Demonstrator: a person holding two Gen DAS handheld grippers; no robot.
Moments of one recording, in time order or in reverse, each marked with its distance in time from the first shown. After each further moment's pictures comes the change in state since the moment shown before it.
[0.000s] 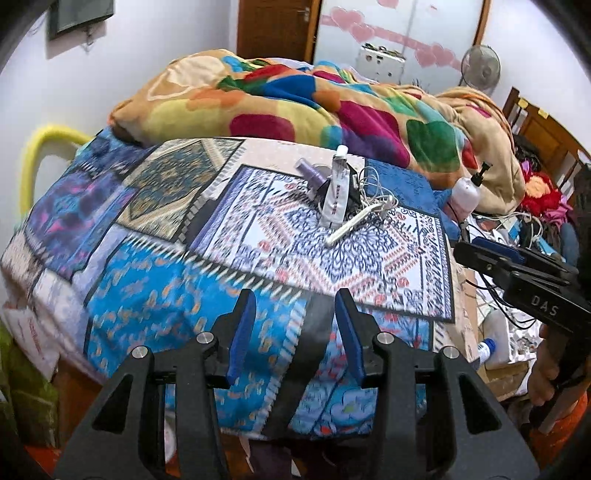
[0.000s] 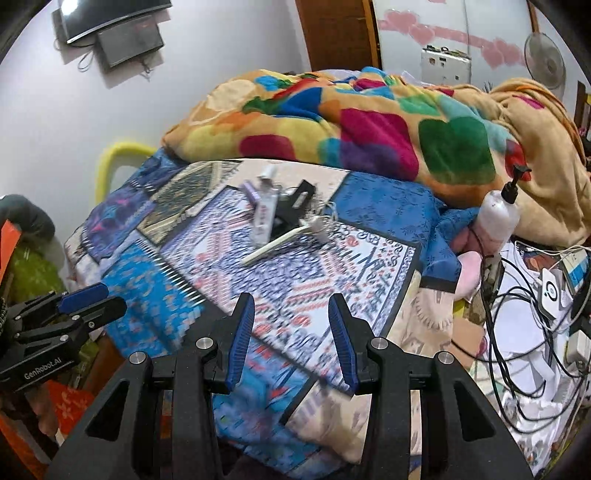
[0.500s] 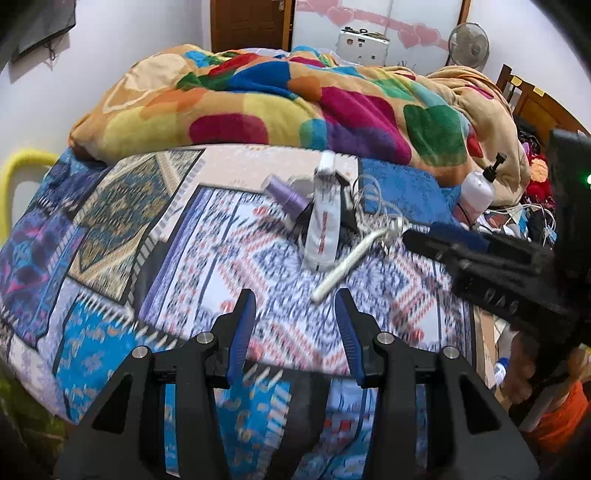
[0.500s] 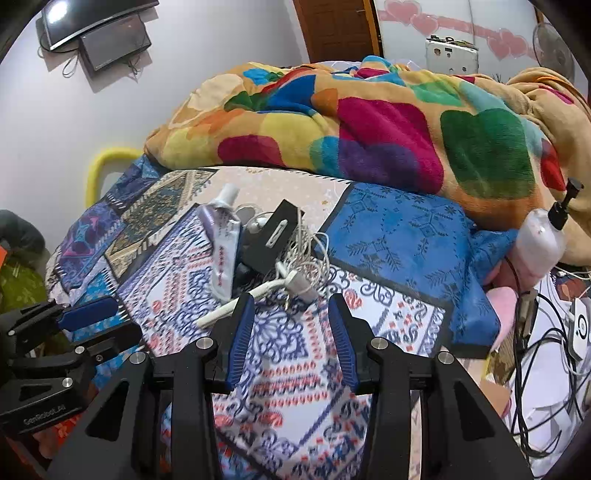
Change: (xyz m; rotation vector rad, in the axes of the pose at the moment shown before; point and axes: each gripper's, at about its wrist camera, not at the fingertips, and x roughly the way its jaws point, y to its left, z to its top) left arm 0.073 -0.018 0.051 0.080 0.031 -0.030; right arm 0.076 -0.021 0.040 0.014 0.002 0.017
